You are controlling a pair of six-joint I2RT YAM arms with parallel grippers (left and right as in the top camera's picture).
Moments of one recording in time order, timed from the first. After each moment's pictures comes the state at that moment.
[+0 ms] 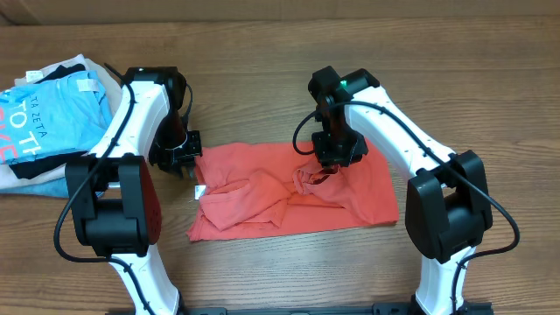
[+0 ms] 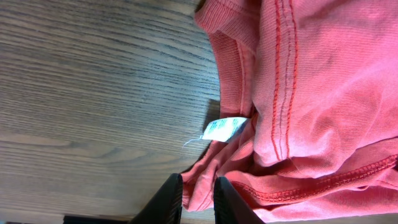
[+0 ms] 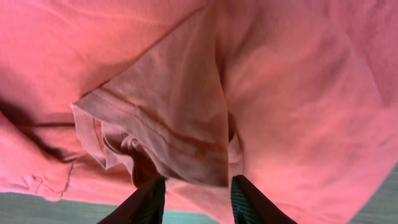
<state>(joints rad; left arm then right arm) -0.02 2.04 1.59 -1.42 0.03 -0.23 0.45 2.05 1.66 -1.31 -0.08 0.25</state>
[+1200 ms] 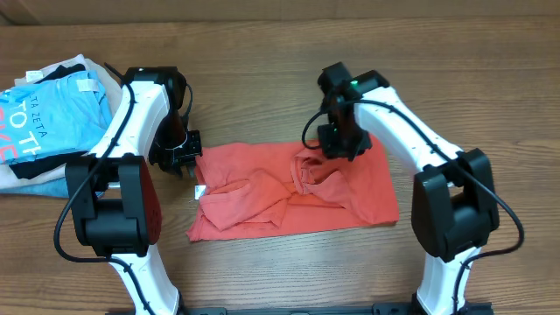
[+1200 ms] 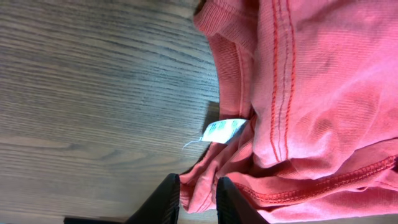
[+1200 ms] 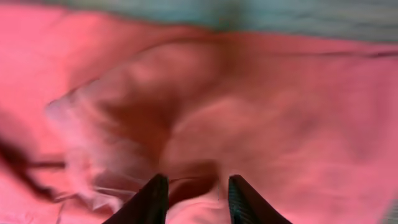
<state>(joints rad) -0.02 2.04 1.59 -1.41 0.03 -0.23 0.40 2.03 1.62 -1.16 -0.07 0.23</state>
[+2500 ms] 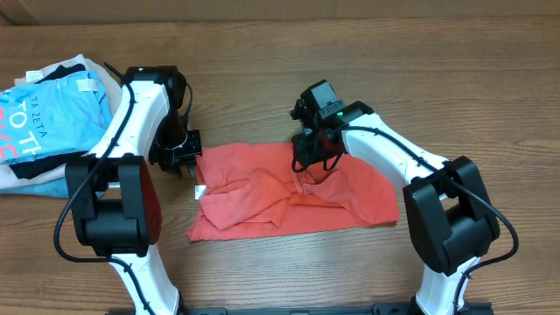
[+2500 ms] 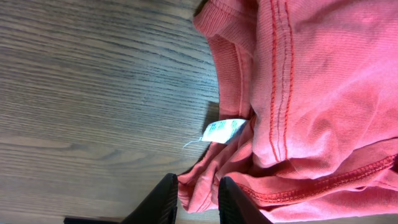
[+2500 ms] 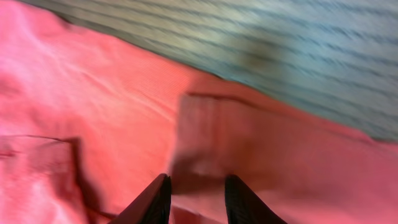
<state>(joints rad) -0.02 2.04 1.59 -1.41 0.03 -0.23 0.49 1.98 1.38 -0.69 -0.24 0.16</state>
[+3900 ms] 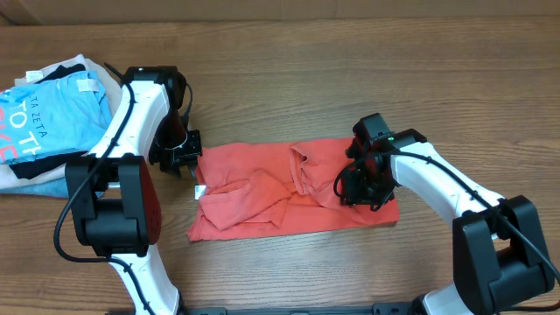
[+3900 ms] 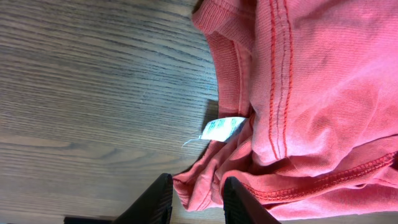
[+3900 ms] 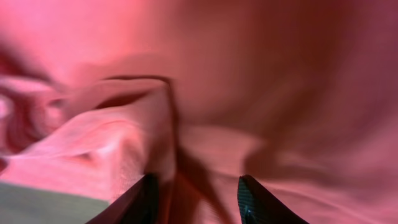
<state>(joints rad) -0.02 2.04 1.59 -1.42 0.04 -0.23 0.34 1.71 1.02 -0.90 -0.27 0.22</state>
